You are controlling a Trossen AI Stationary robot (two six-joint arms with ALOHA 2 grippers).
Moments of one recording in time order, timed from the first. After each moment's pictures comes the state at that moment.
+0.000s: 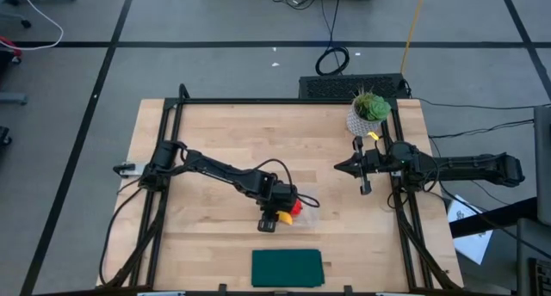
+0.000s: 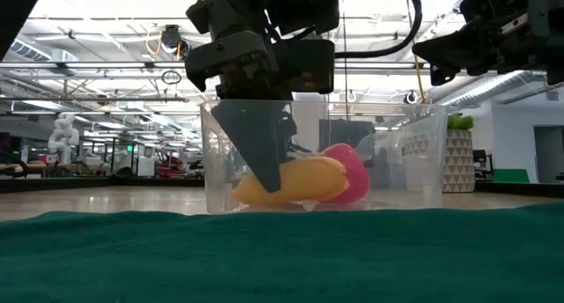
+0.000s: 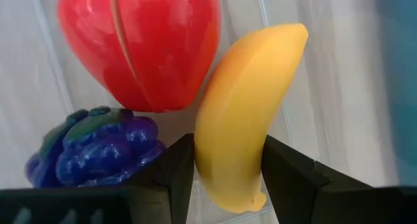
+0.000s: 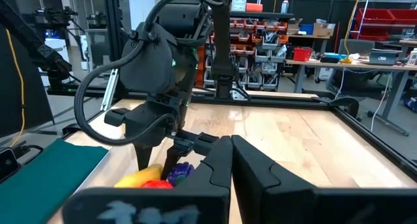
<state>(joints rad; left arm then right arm) -0.17 2.08 1.48 -0.63 0.19 -0.03 -0.14 0.54 0.09 0.45 -0.23 -0.02</state>
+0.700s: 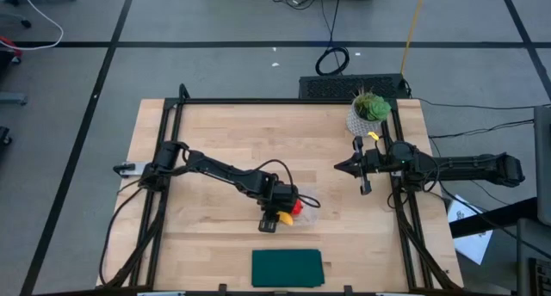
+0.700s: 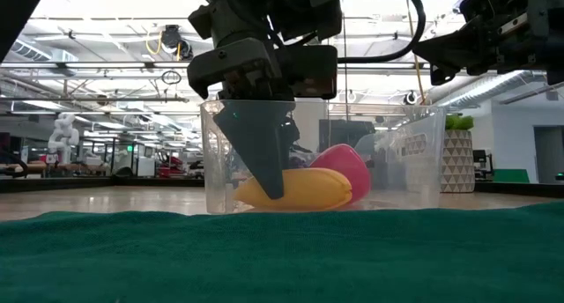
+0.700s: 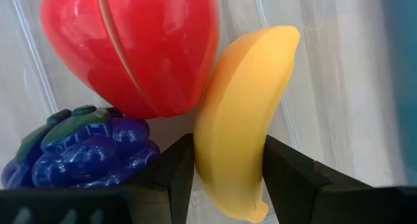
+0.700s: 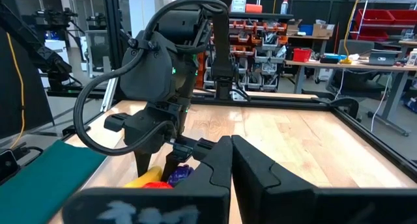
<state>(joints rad) -0.17 2.11 1.48 -0.62 0.19 -0.02 -0.14 0.54 0.09 0.45 -0.23 -0.02</state>
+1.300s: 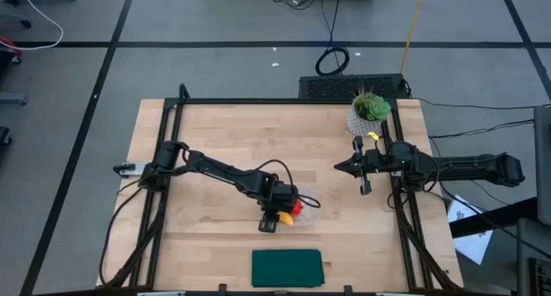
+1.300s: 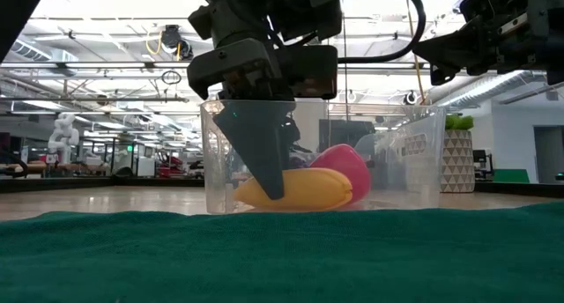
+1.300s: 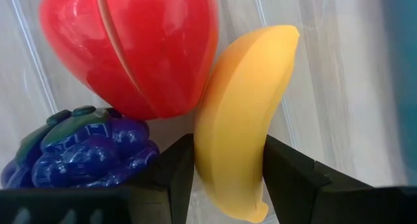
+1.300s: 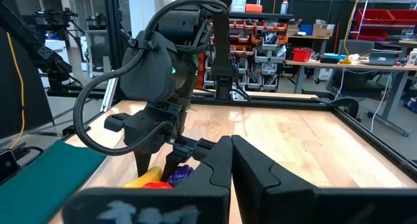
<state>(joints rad) -0.17 2.11 1.48 -0.61 0.19 -0.01 -0.14 0.54 0.09 0.45 -0.23 -0.02</state>
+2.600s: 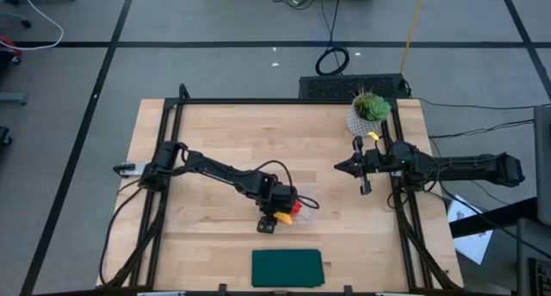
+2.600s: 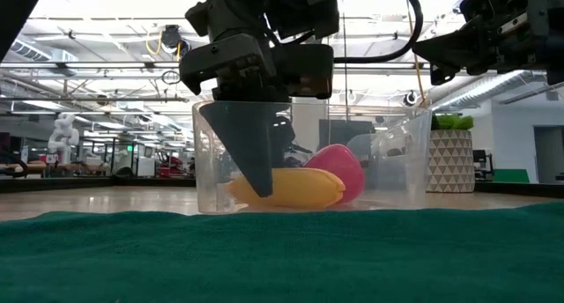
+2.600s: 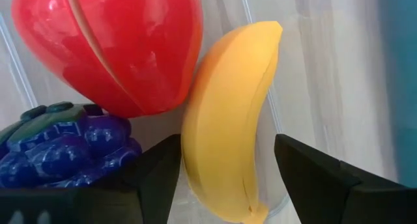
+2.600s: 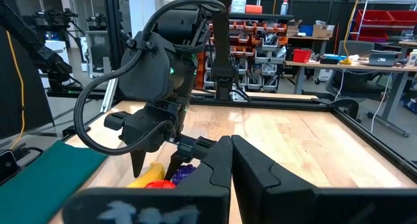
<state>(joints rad) -0.17 2.09 1.48 -0.63 0.20 -0.03 -0.14 0.54 0.09 0.45 -0.23 -0.02</state>
